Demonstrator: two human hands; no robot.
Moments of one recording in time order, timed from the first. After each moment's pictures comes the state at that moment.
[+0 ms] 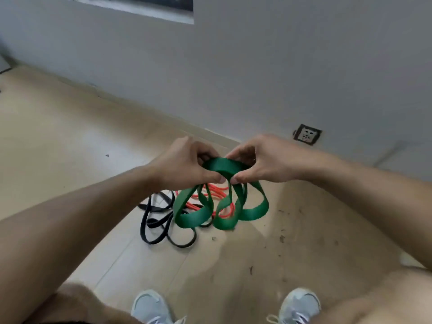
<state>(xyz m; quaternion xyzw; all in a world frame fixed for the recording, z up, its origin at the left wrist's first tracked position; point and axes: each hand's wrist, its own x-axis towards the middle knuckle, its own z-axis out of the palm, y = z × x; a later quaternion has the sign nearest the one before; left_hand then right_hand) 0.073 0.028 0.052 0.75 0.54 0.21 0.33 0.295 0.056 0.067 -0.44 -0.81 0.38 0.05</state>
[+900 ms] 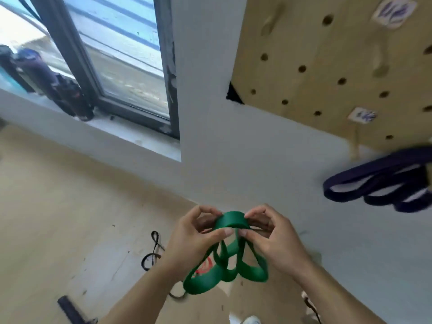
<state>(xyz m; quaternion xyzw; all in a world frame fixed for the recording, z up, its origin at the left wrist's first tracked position) 0.099 0.109 0.488 0.42 0.50 0.37 0.66 0.307 0.098 0.510 -0.62 -0.53 0.49 0.31</state>
